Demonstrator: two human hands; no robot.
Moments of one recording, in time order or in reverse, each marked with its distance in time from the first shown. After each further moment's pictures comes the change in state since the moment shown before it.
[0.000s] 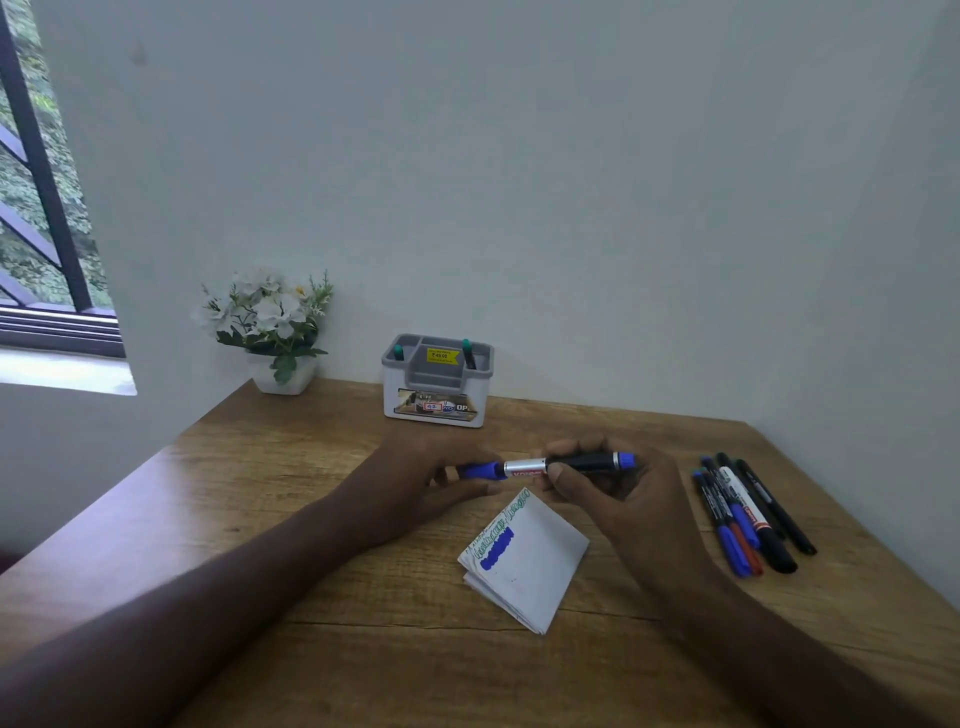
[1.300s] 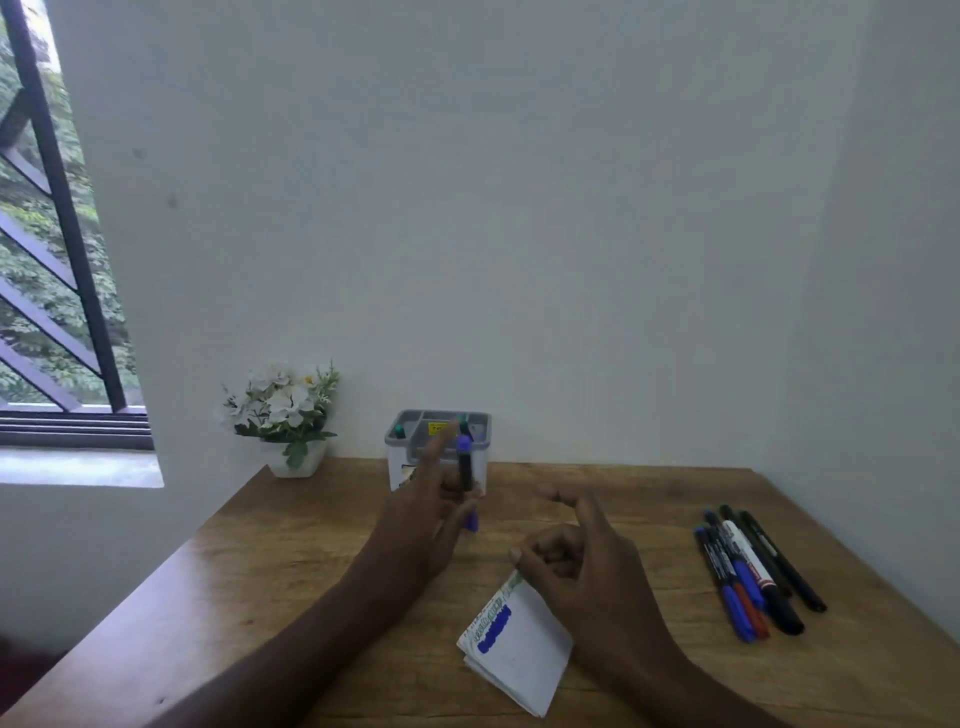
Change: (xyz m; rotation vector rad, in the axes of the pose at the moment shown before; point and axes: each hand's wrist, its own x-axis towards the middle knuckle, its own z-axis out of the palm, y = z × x) left_hand 0.014 0.019 0.001 -0.121 0.305 -0.169; right_hand -0.003 0.000 0.019 -0.198 -0.031 -0.040
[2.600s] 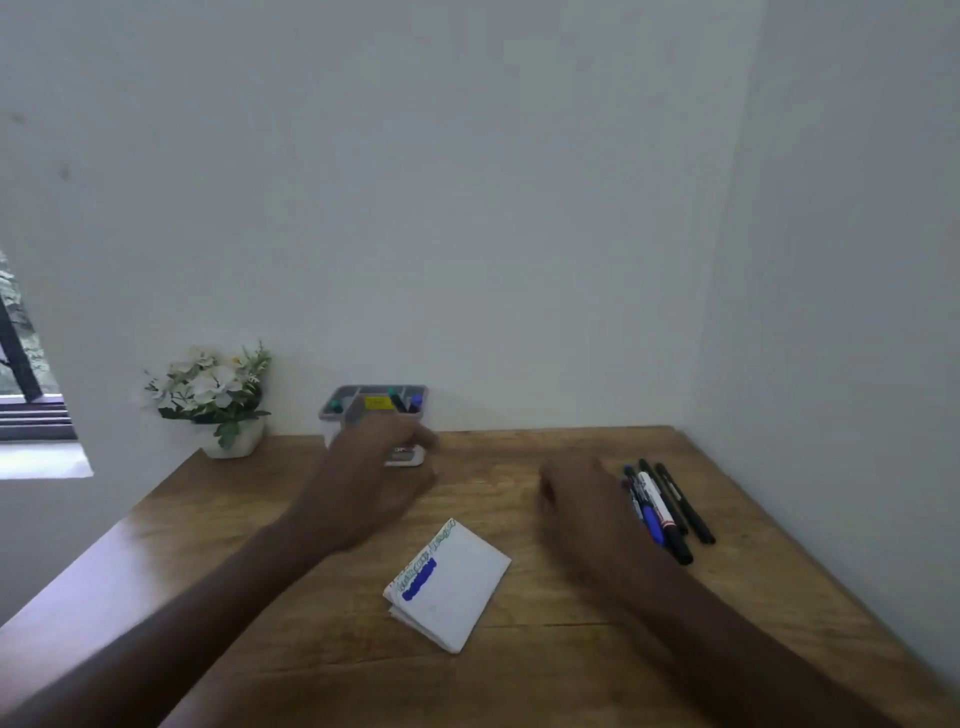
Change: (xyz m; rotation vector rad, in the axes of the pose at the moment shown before) left_hand 0.021 0.036 -0.015 0.224 -0.133 0.160; right_hand 0.026 0.026 -0.064 -0.800 -0.035 0.047
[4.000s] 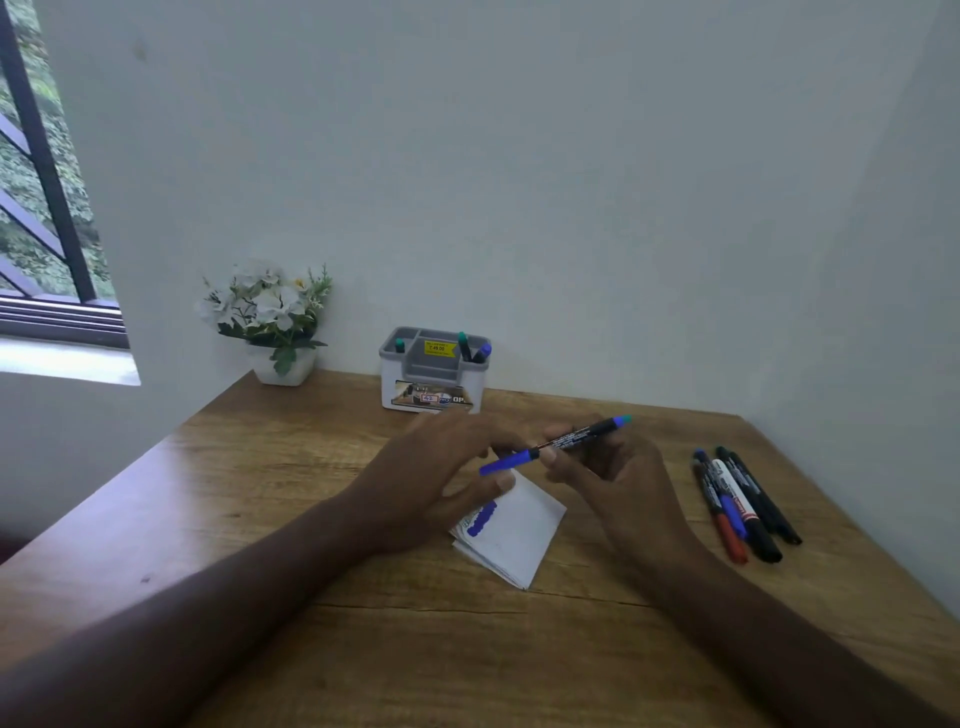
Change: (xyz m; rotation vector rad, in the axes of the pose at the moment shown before) left_hand -0.041 -0.006 0.014 -0.098 -0.214 0.013; right_hand -0.013 -0.043 0.016 0.985 -0.023 0.041
